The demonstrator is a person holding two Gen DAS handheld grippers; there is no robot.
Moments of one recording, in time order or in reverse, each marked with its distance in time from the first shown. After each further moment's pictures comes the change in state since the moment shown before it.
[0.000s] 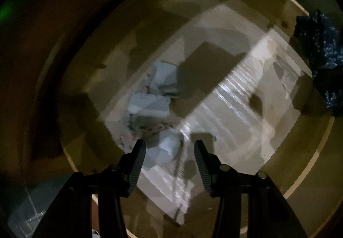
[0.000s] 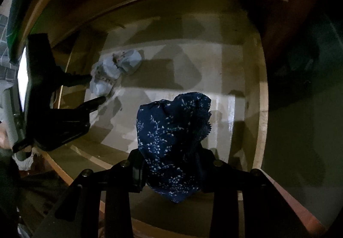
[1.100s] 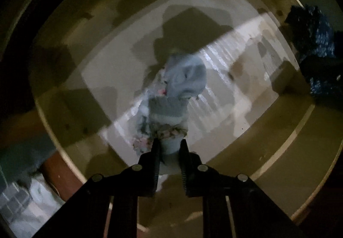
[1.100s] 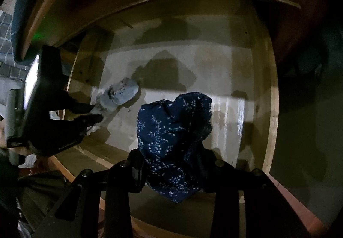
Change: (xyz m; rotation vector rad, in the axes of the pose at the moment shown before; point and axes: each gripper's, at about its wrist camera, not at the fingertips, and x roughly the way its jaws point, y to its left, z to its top) left arm 0.003 0.022 -0.023 -0.132 0.203 -0.203; right arm -0.004 0.003 0.000 -0.026 -0.001 0.016
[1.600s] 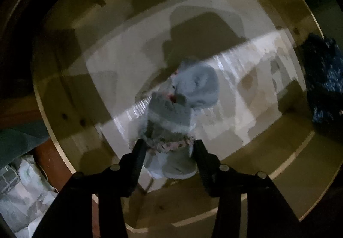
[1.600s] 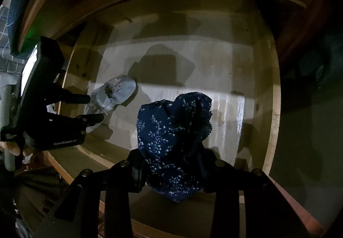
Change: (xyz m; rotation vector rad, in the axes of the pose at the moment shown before) left arm 0.008 0.030 0.002 -0.133 0.011 -0.020; right arm 0.004 0.002 0.001 -0.009 0.023 -0.007
